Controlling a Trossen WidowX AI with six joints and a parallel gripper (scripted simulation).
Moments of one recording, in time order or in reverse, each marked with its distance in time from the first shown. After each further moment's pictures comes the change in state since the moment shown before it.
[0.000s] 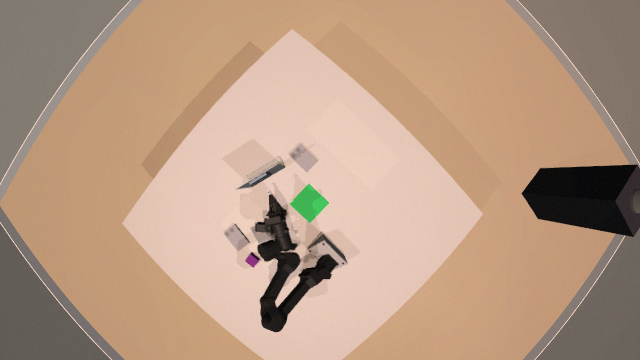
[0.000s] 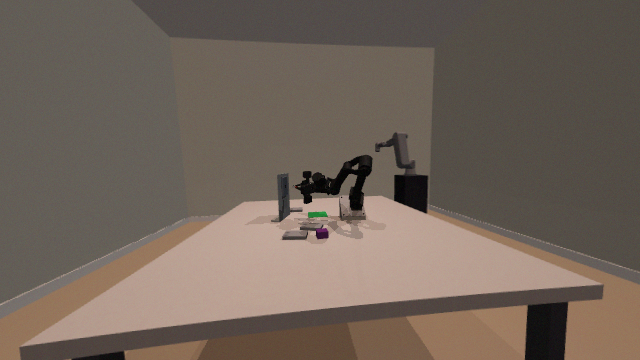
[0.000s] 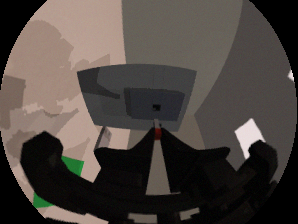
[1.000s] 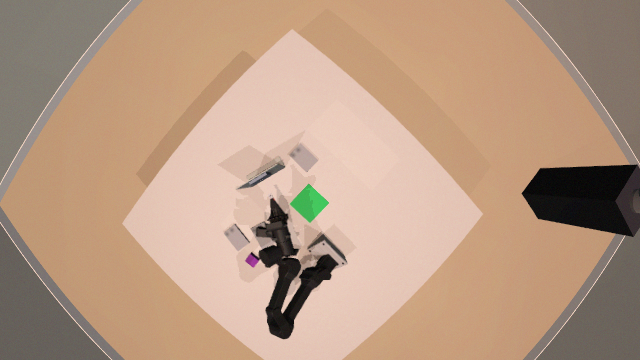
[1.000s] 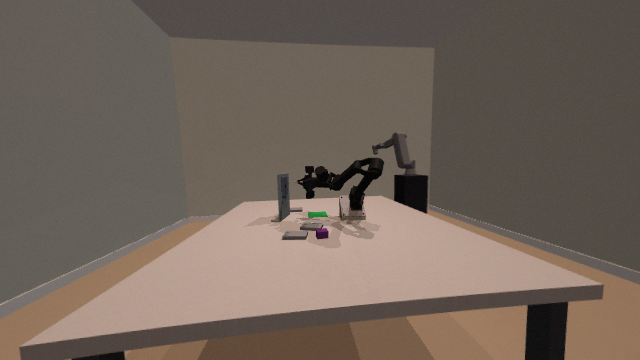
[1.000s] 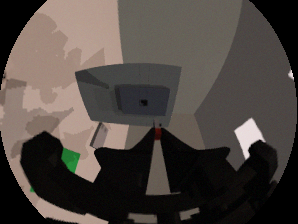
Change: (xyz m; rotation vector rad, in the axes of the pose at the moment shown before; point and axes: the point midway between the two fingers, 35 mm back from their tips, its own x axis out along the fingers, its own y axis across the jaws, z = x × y) arm -0.014 -0.029 -0.005 0.001 0.008 0.005
